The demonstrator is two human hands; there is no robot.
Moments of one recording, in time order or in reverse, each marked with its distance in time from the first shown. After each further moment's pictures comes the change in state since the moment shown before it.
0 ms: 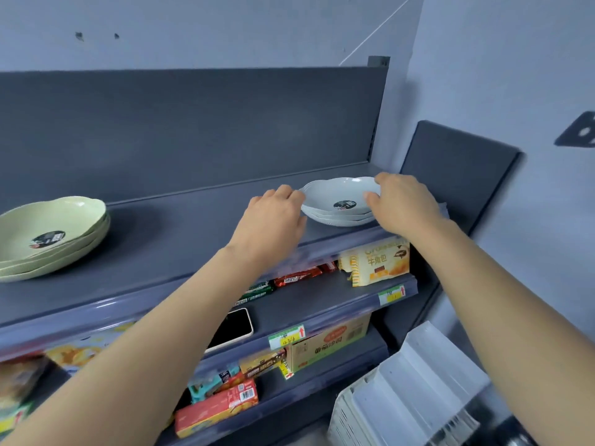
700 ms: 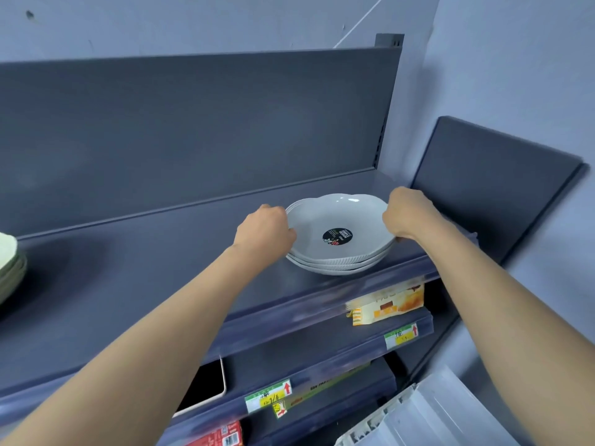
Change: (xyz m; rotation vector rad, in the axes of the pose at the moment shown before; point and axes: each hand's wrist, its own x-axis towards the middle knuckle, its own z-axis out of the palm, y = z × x) left_hand 0.139 -0.016 0.096 -0.141 -0.312 -0.378; right_hand 0.149 0.064 0.073 0.083 -0.272 0.248
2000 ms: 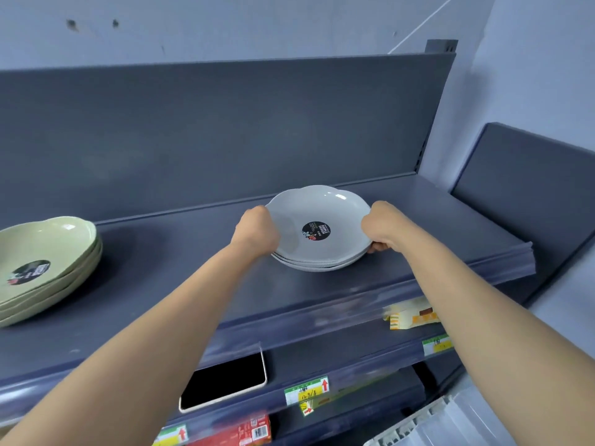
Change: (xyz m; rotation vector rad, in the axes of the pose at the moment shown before) left_hand 0.002 -0.091 -0.011 -0.333 0.000 -0.245; right_hand -0.012 -0.087 0.048 0.399 -0.230 -0.054
